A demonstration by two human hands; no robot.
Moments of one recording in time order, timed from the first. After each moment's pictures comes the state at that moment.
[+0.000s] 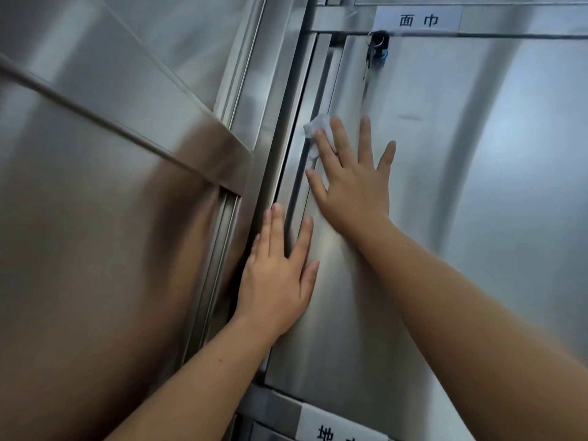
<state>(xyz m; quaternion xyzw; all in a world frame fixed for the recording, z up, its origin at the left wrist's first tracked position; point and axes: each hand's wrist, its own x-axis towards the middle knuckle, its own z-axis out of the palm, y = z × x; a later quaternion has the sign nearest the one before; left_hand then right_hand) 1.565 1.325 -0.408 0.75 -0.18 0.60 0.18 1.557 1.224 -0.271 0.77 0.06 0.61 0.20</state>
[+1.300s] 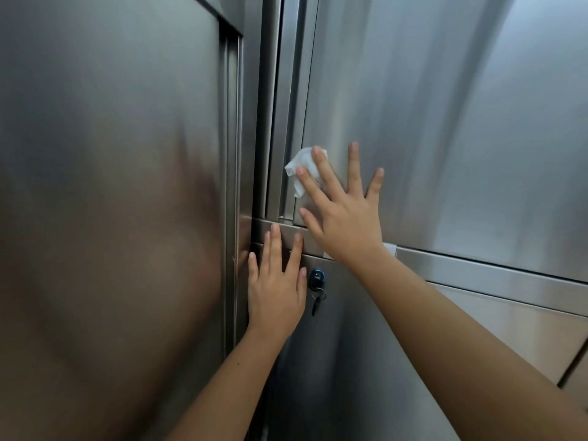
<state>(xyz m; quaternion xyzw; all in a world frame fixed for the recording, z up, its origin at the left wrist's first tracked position) 1.518 1.331 -0.614 0.87 -0.15 0.45 0.16 1.513 1.218 -0.495 0.86 0.09 0.47 0.17</state>
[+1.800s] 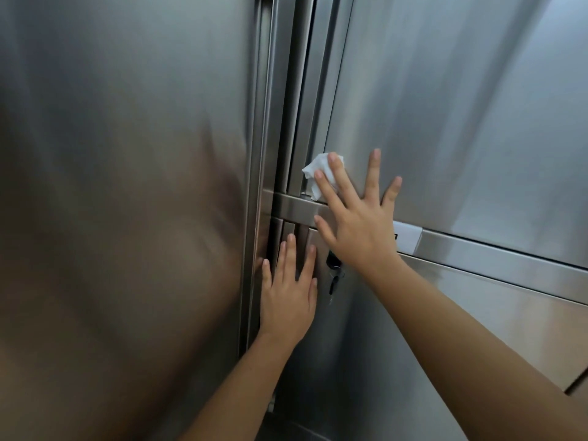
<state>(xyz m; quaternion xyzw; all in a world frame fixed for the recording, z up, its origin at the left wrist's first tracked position) 1.507 1.334 -0.663 0.89 -0.14 0.42 0.14 1.506 1.224 -0.534 0.88 0.09 0.44 0.16</state>
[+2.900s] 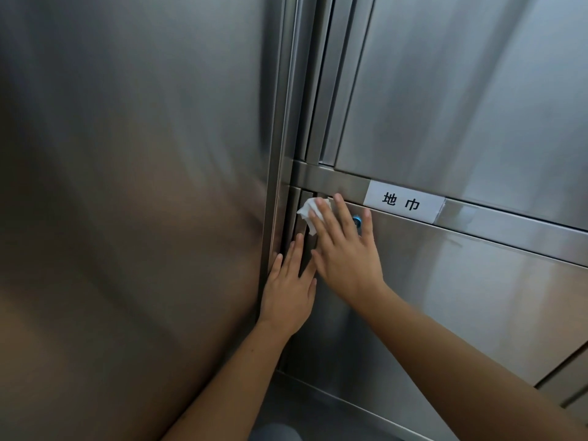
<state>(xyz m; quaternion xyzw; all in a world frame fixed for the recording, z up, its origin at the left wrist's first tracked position) 1.499 1.362 -0.708 0.90 -0.20 0.36 0.13 1.478 1.254 -0.618 0.87 0.07 0.35 0.35</state>
